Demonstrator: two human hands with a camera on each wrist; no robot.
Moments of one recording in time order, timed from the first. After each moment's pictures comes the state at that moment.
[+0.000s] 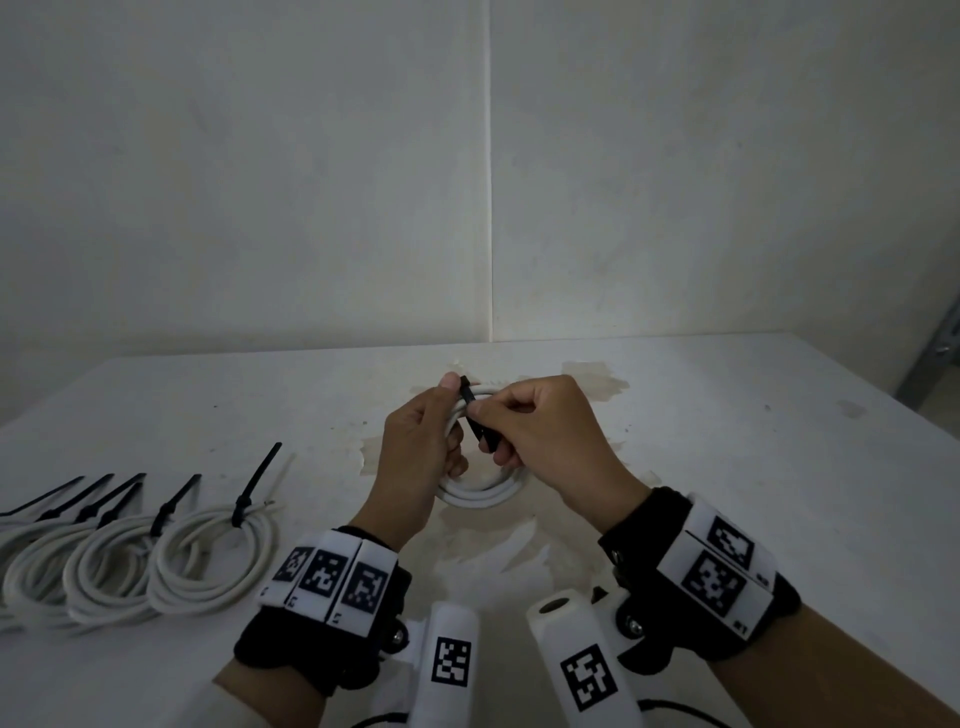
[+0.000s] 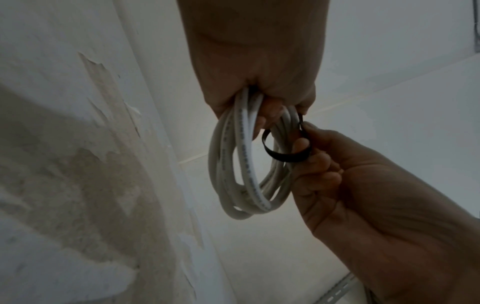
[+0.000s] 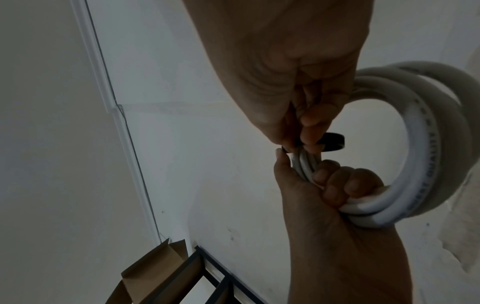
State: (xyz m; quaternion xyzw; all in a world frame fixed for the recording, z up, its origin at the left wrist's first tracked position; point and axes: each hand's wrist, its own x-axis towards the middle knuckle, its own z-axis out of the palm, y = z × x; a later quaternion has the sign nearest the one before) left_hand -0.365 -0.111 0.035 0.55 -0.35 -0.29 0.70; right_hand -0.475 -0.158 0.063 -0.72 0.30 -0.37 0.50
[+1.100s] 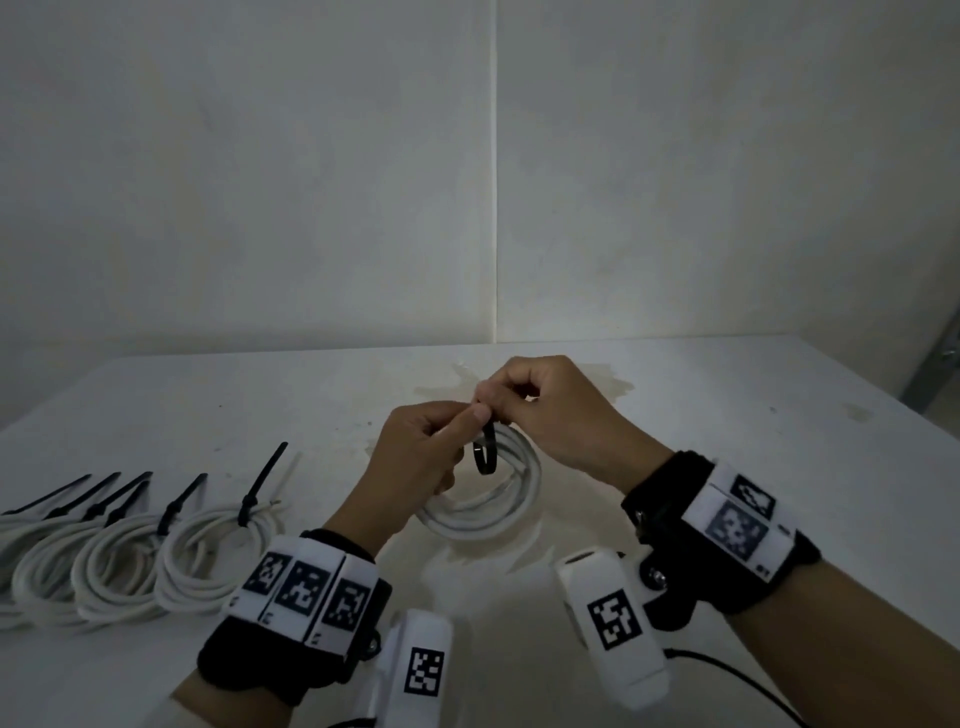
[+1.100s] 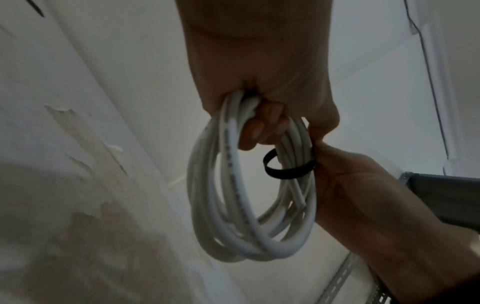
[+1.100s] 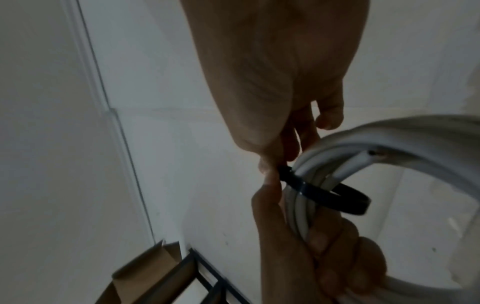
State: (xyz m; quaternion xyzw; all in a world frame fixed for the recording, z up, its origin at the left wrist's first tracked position) left_hand -0.356 -0.092 0.046 0.58 -0.47 -0.29 0.60; right_hand -0.474 -0.169 0.081 -0.81 0.26 -0.31 0.42
